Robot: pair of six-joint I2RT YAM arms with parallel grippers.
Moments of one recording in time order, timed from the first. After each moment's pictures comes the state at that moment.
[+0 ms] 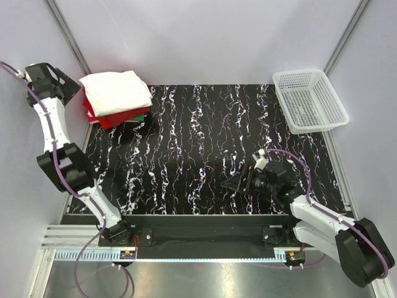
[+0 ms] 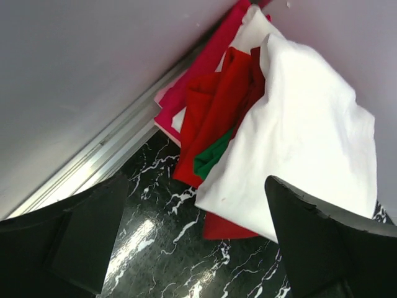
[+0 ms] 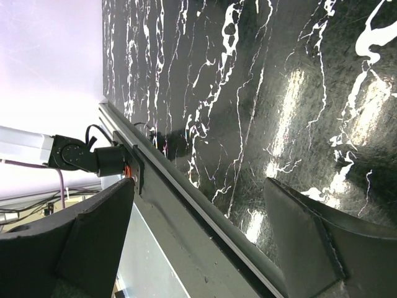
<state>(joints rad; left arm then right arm) 0.48 1.90 1.95 -0.69 0.00 -0.48 0.48 0.95 0.21 0.26 -0.52 0.91</state>
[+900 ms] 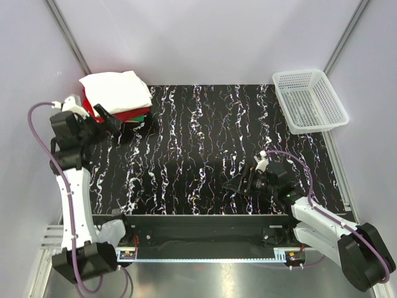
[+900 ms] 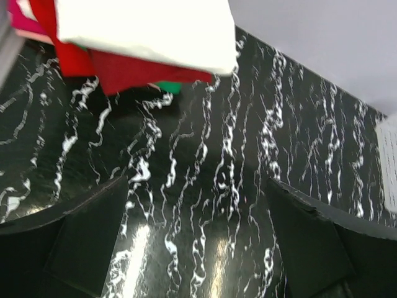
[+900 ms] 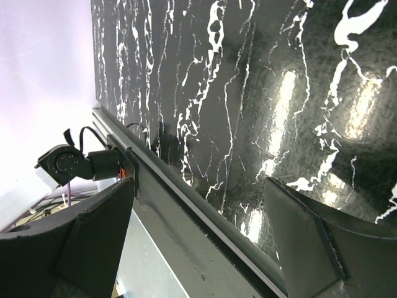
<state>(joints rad) 0.30 1.02 1.16 -0.58 0.30 -0.38 0.48 0.91 0.21 0.20 -0.49 0.91</state>
